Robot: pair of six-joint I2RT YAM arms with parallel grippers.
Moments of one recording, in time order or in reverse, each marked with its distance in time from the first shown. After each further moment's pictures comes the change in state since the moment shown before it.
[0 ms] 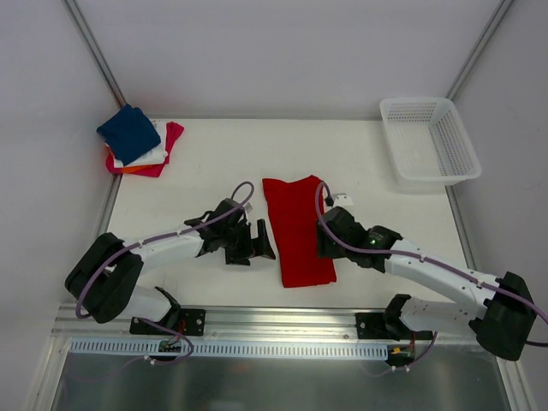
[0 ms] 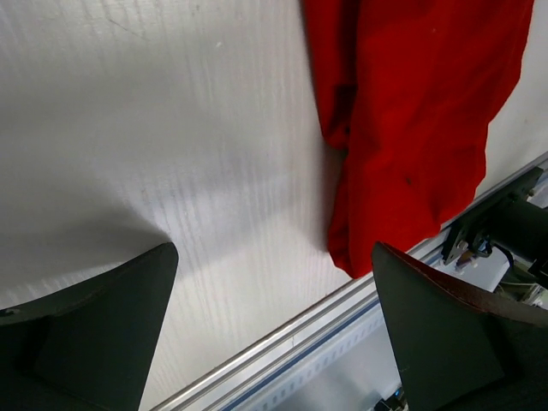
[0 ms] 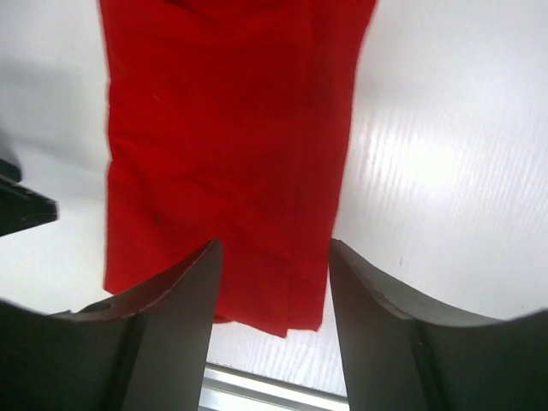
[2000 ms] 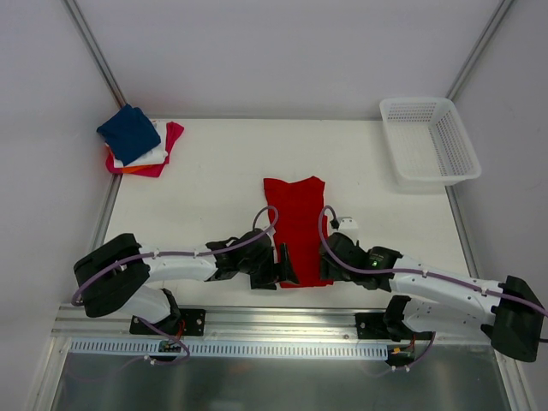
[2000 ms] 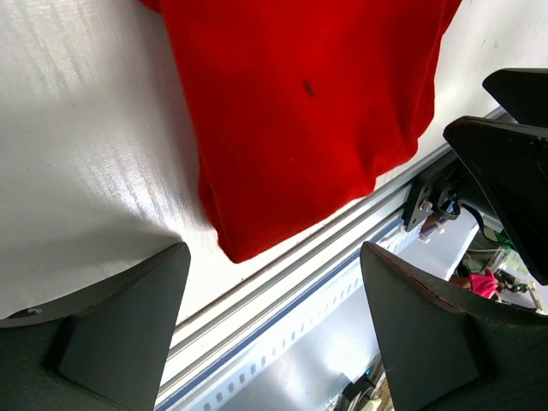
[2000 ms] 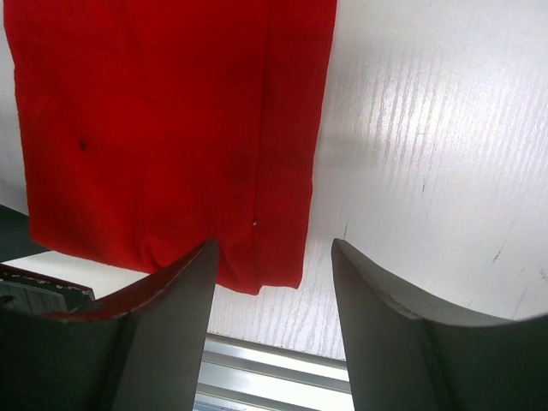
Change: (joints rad) left arm -0.381 0.032 -0.076 0.246 -0.124 -0.358; right arm 0.142 -0.113 -0.212 -0.019 0.034 0.229
